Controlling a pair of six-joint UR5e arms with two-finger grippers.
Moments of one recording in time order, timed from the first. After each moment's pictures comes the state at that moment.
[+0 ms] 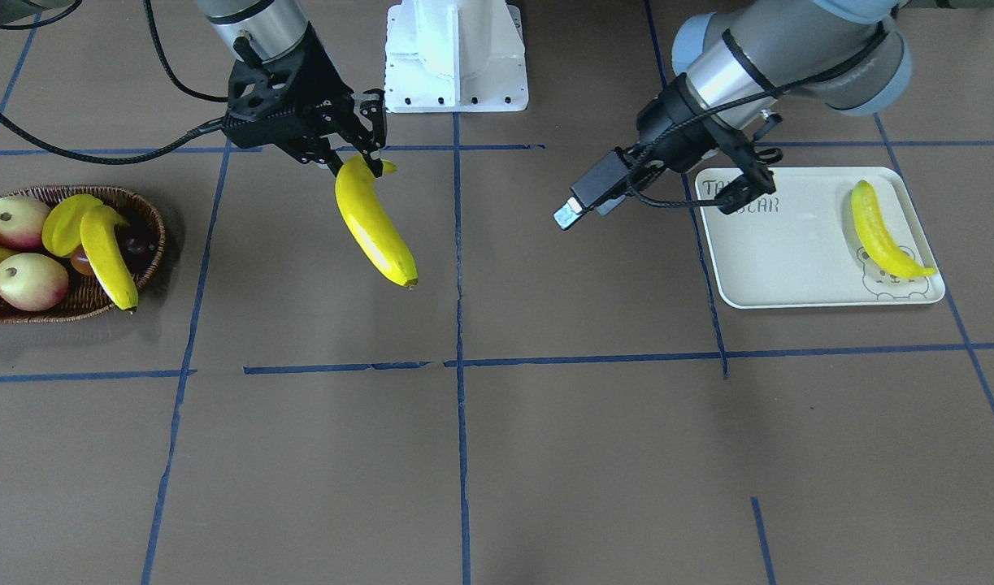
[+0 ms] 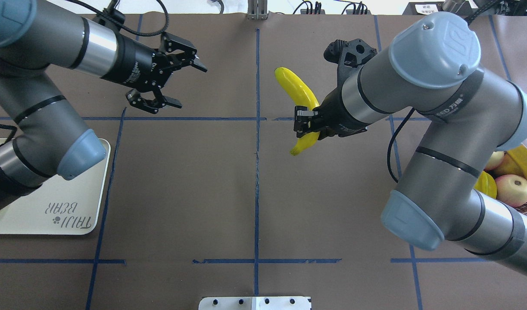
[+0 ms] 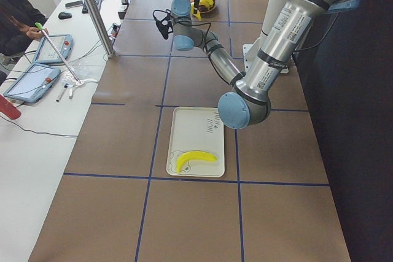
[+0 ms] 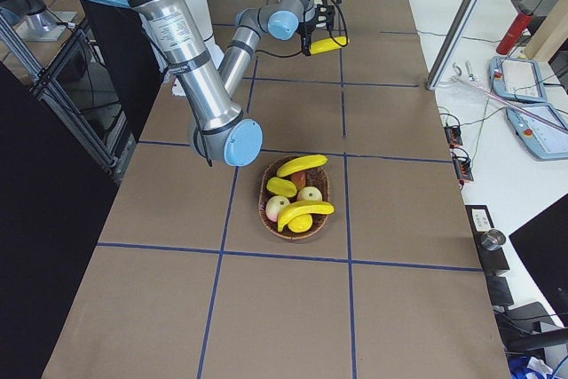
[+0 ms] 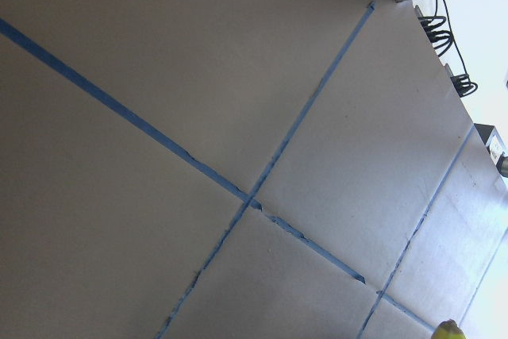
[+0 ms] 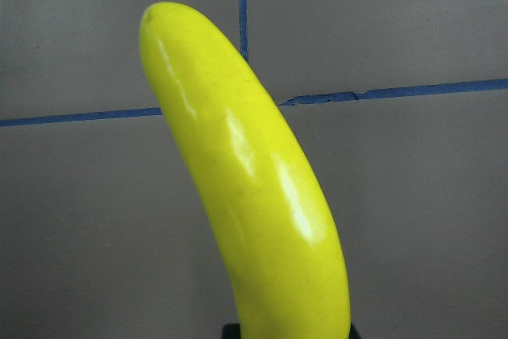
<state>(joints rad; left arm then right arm) -0.83 -2.13 -1.78 -2.21 -2.17 -2.02 0.67 -1.00 2.05 -1.61 2.01 1.23</state>
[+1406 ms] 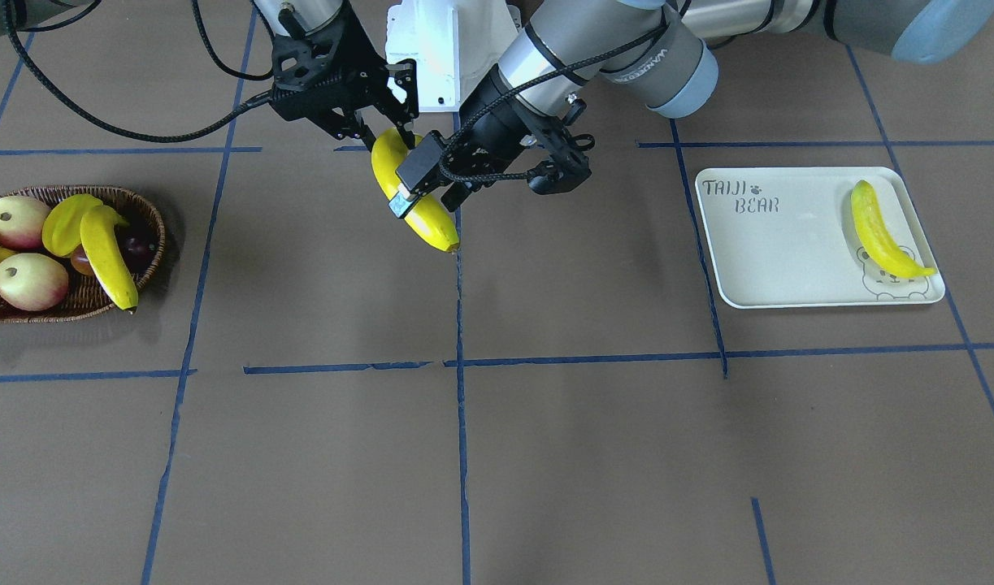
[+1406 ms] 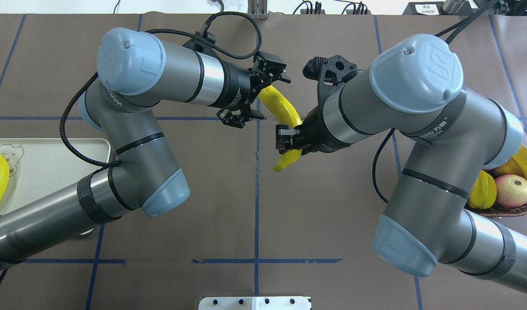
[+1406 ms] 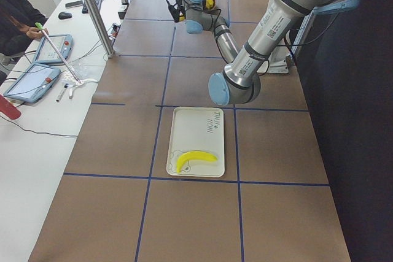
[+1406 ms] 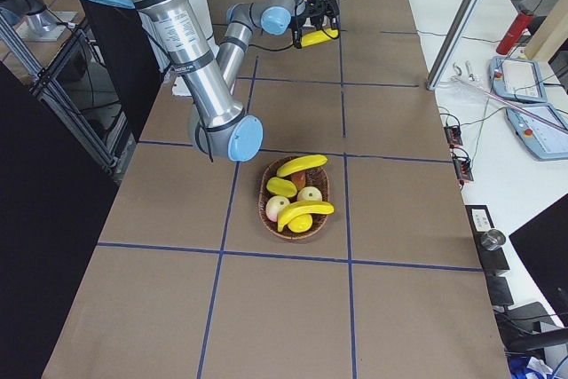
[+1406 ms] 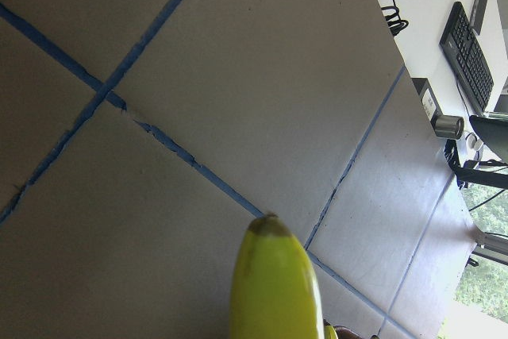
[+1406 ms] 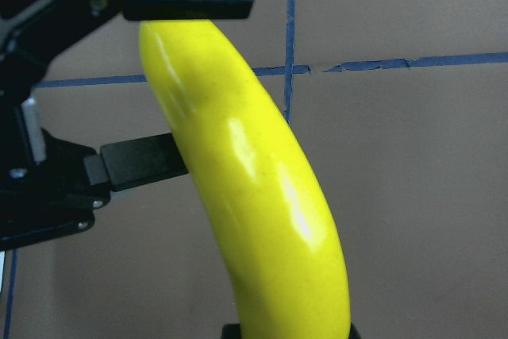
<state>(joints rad) -0.64 -2.33 -1.67 -2.22 -1.90 -2.07 0.60 -0.98 2.07 -1.60 1.98 1.23</state>
